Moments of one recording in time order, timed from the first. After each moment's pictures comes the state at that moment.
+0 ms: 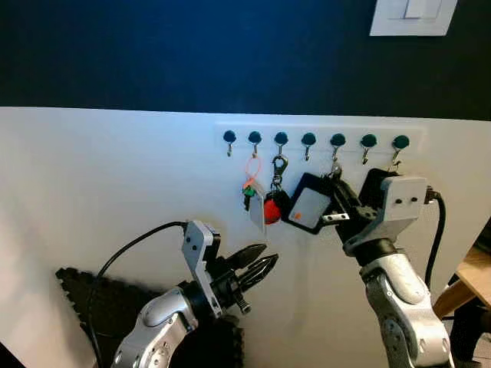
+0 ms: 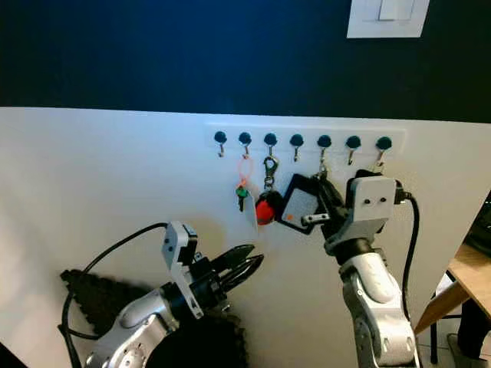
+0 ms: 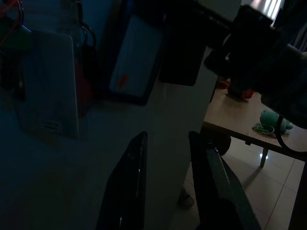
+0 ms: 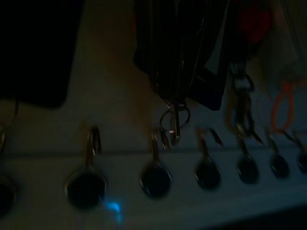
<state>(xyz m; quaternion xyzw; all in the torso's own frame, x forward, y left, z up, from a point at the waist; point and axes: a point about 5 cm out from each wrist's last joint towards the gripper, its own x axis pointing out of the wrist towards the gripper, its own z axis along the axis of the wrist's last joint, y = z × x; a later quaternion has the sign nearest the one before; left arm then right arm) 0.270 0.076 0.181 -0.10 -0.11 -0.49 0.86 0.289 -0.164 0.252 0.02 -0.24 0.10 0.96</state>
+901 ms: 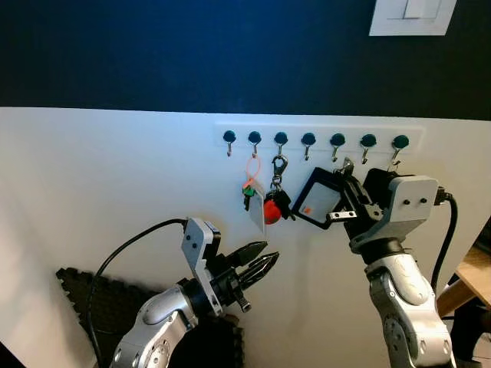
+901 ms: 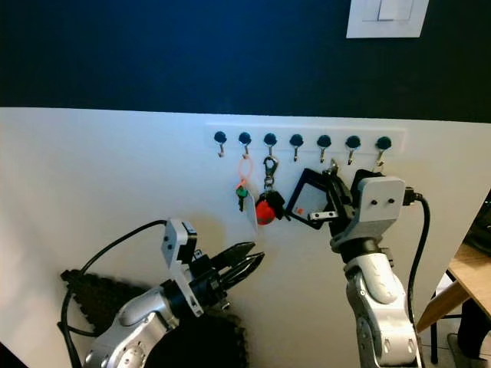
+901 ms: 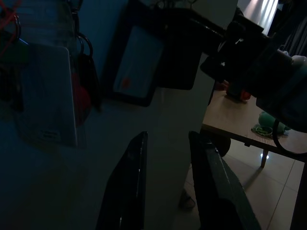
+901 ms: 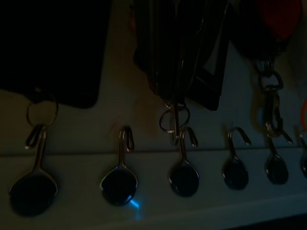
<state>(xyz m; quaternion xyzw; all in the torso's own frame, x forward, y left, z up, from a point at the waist) 0.269 0.076 0.186 -0.10 -0.12 -0.49 0.86 0.292 -0.172 0.249 0.01 -0.24 0.06 0.97</state>
